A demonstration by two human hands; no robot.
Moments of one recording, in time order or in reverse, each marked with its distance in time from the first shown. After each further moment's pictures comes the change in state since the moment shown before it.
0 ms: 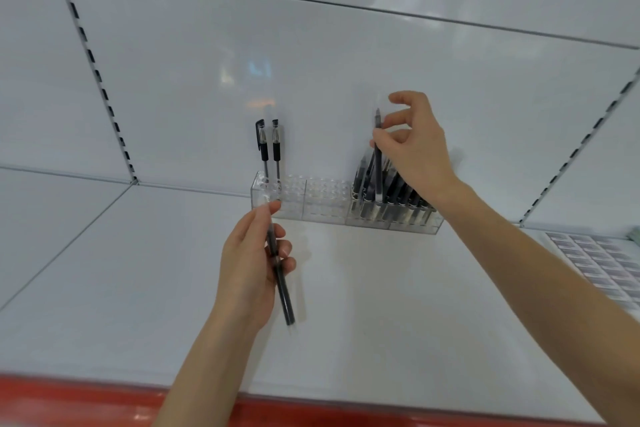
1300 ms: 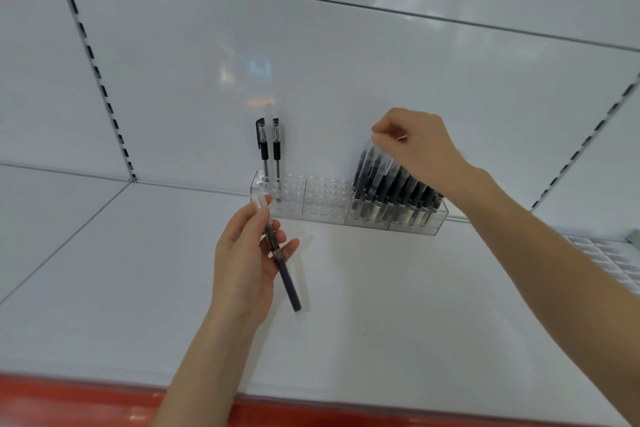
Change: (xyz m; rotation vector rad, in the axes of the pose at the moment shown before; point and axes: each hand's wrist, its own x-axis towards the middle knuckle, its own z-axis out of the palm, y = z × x) left_hand 0.004 -0.002 -0.004 -0.105 0.016 0.036; right_hand 0.015 0.009 -0.010 -0.335 -0.169 -0.183
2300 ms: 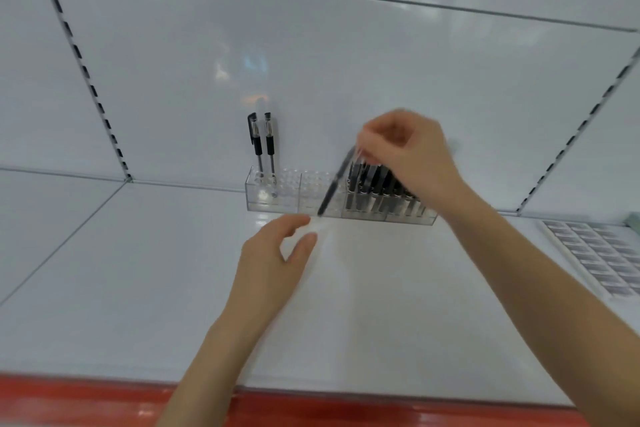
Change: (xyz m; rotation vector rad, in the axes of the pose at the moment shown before) left_hand -0.003 -0.020 -0.008 1.048 -0.218 0.434; right_hand -0.036 -0.033 -0.001 0.464 0.048 0.186
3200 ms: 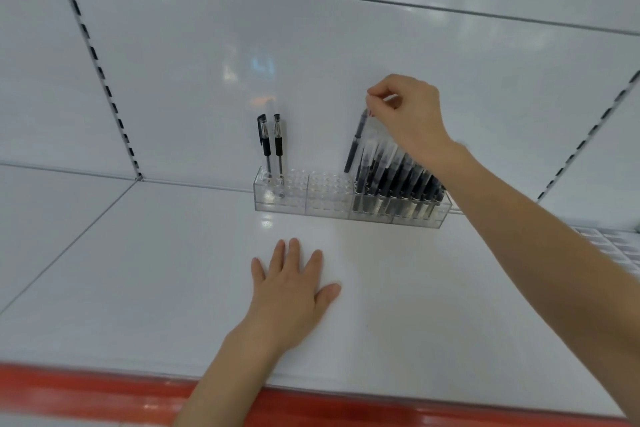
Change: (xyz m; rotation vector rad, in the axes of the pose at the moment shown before) left_hand -0.013 -0.021 0.017 0.896 -0.599 -0.057; right_hand 0.067 0.016 0.003 -0.335 0.143 -0.260
